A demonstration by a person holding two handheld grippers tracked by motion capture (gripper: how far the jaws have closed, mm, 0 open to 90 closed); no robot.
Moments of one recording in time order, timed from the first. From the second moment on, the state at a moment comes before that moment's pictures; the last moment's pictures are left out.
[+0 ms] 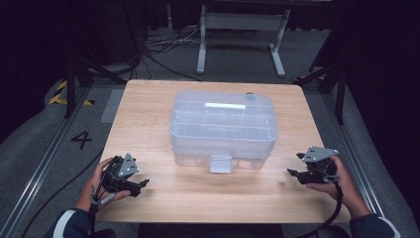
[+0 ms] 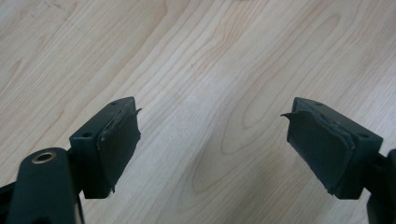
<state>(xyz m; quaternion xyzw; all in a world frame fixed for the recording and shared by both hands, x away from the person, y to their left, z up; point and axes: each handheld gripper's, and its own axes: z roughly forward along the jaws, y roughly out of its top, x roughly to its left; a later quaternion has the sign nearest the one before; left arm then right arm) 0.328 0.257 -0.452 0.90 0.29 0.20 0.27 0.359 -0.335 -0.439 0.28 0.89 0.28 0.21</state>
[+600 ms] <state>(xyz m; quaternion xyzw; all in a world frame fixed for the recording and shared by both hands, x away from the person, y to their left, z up) 0.317 0.292 -0.478 0.88 0.32 0.17 0.29 0.334 -0.388 -0.469 0.36 0.84 0.35 0.20</state>
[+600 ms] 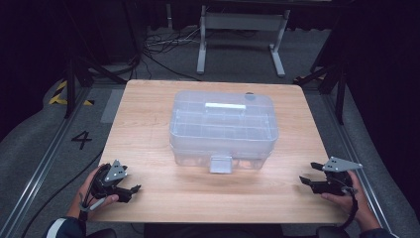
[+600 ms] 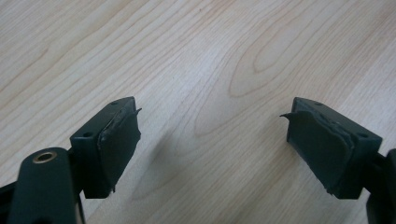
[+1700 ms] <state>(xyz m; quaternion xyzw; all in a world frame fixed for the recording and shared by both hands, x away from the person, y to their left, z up) 0.324 0.302 -0.490 0.85 0.37 0.14 0.34 0.319 -0.411 -0.491 0.43 0.81 0.36 0.18</state>
